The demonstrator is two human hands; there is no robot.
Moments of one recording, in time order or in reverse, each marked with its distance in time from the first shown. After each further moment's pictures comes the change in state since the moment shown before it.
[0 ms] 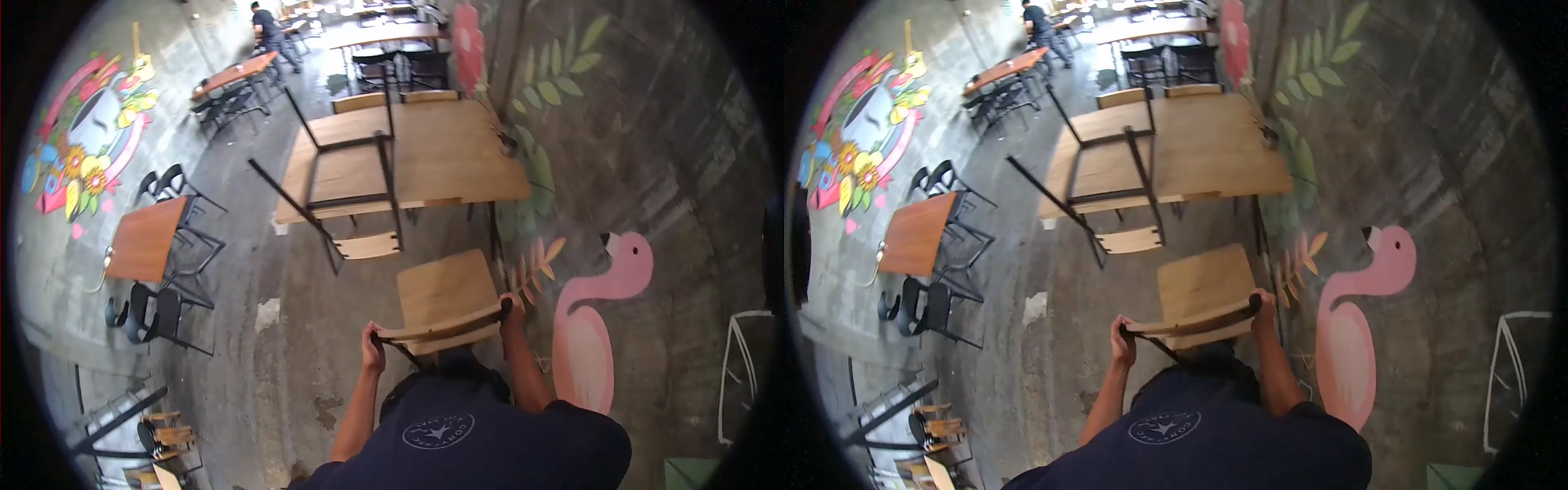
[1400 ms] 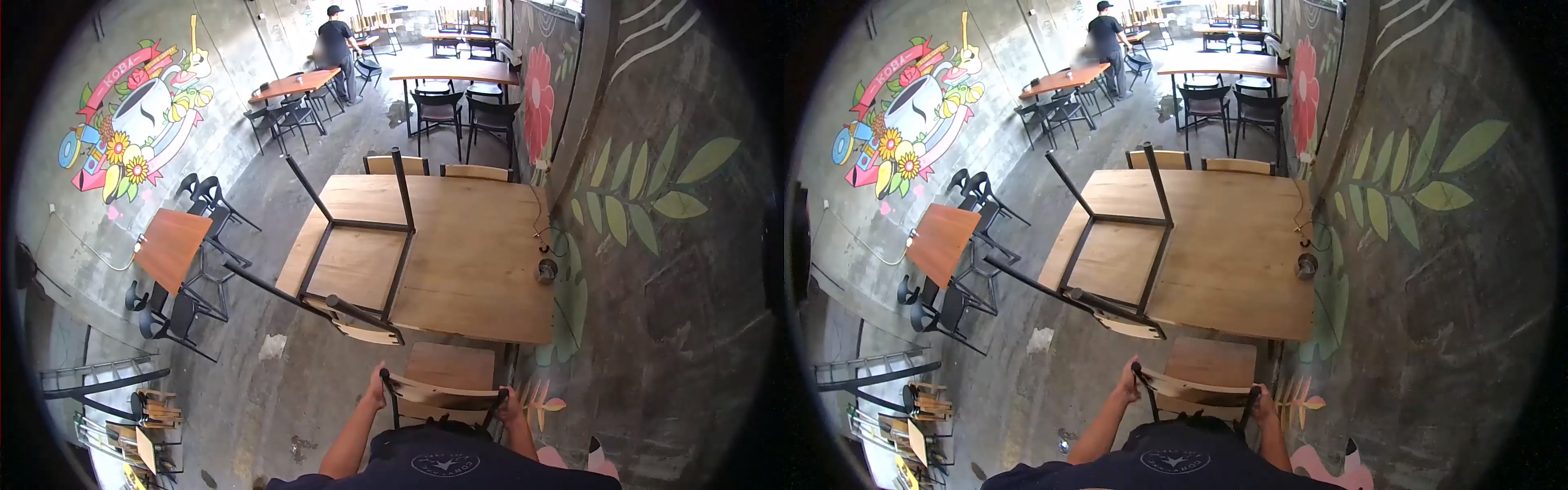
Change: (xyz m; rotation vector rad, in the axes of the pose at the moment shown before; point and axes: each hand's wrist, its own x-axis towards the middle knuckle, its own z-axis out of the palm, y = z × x) left_hand 0.268 -0.043 0.172 0.320 0.294 -0.366; right_hand 0.300 0.000 0.045 -0.013 -0.610 0.890
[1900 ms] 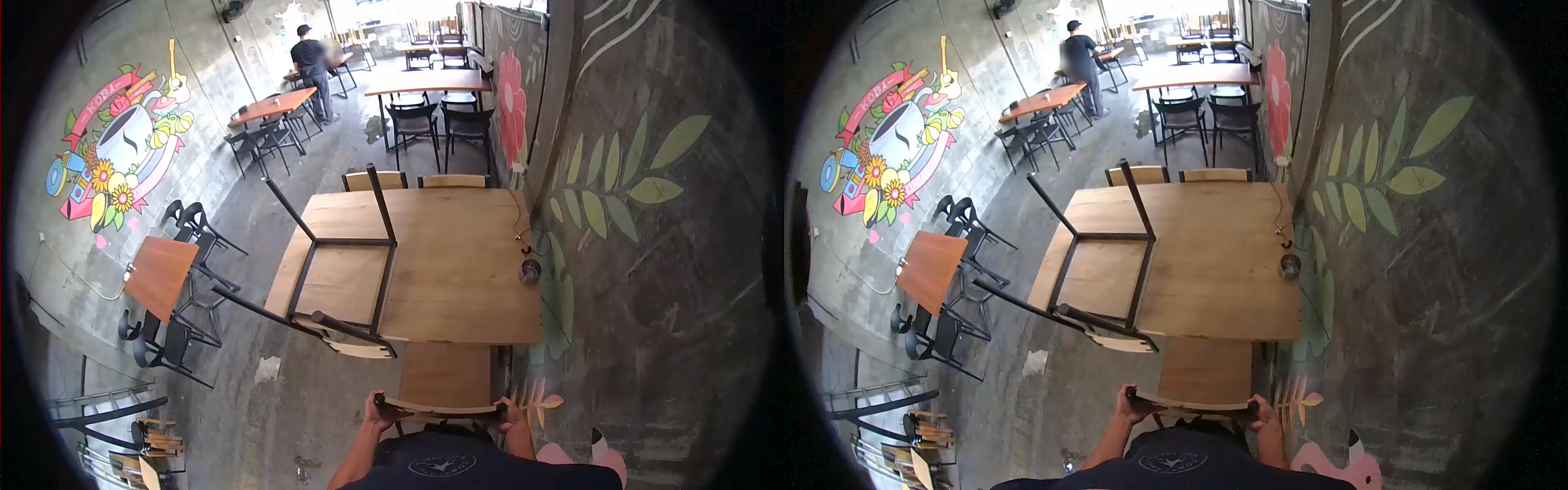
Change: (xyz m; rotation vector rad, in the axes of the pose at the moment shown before) left_hand -0.046 -0.009 0.019 -0.526 -0.369 -0.204; right_hand 0.087 0.083 -0.055 0.403 -0.217 0.183
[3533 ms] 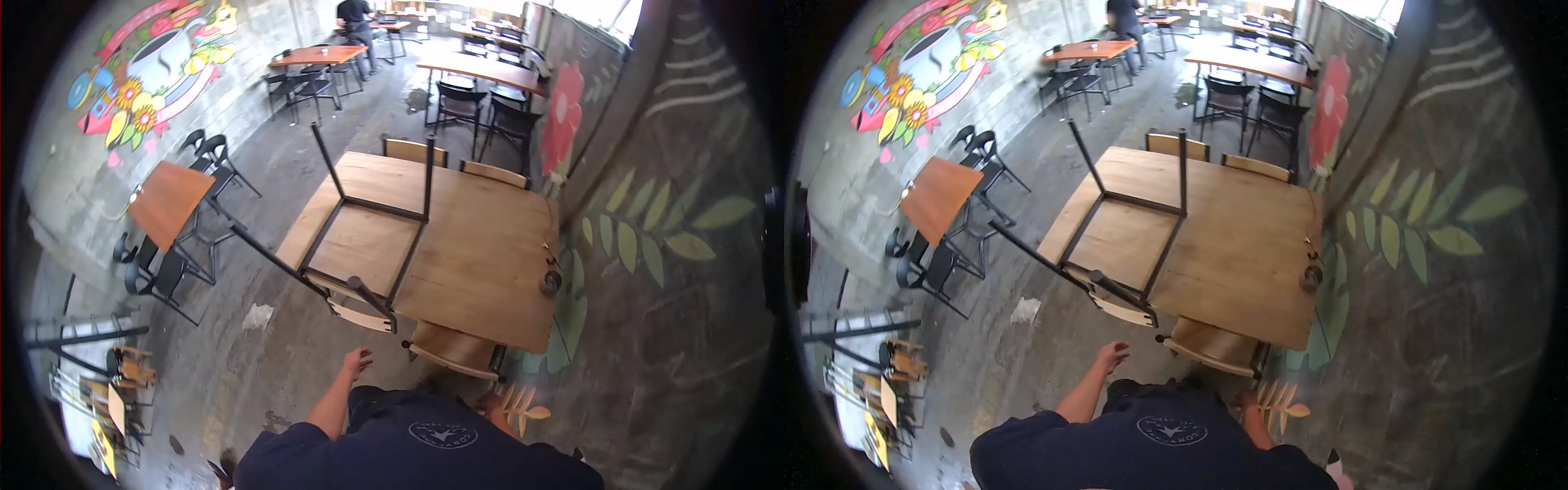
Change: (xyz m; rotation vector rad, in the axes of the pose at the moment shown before) left_hand 0.072 0.079 -0.124 0.529 0.404 0.210; right_hand 0.133 -0.023 -0.052 -1.394 0.153 -0.167
